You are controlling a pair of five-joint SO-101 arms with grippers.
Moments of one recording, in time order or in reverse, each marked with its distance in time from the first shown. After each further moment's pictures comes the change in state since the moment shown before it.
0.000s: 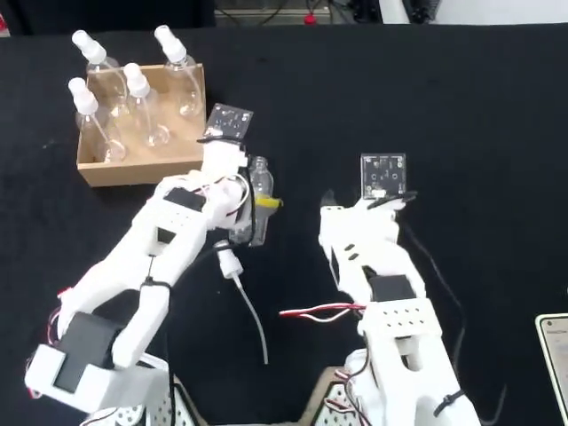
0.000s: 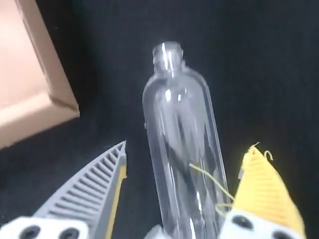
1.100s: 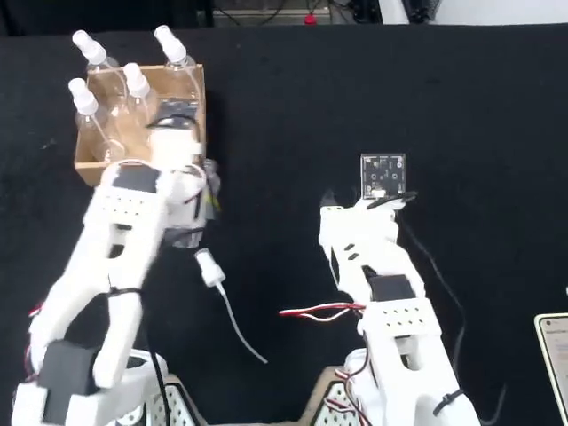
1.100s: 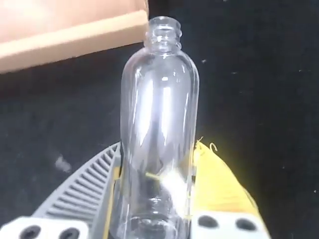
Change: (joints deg) left arm -11.2 -9.6 -8.9 34.2 0.0; right arm 0.0 0.0 0.0 0.0 0.0
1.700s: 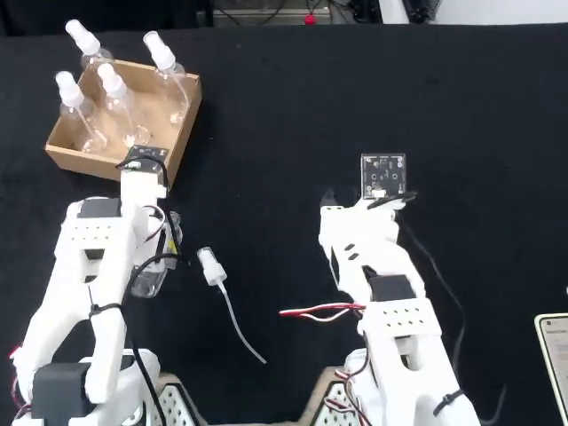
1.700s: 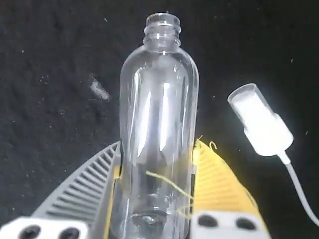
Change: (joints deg) left arm -10.6 -5.6 16.8 1.8 -13.9; right arm 0.0 0.0 0.0 -0.1 0.0
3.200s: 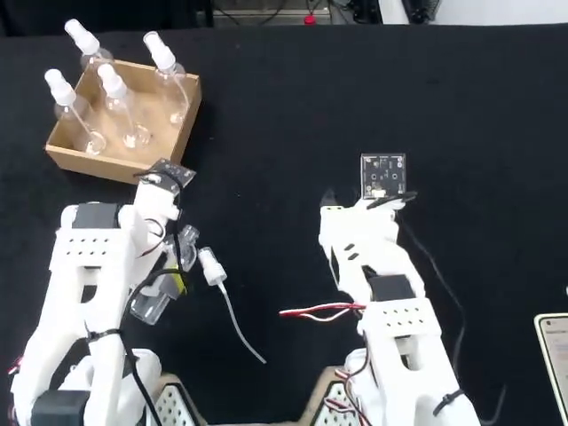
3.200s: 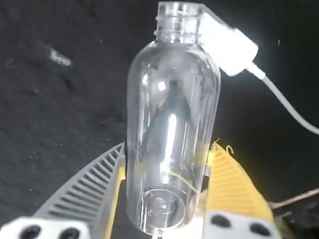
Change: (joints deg) left arm 1.9 -8.9 -1.4 15.8 -14.9; right arm 0.0 0.0 0.0 -0.1 0.0
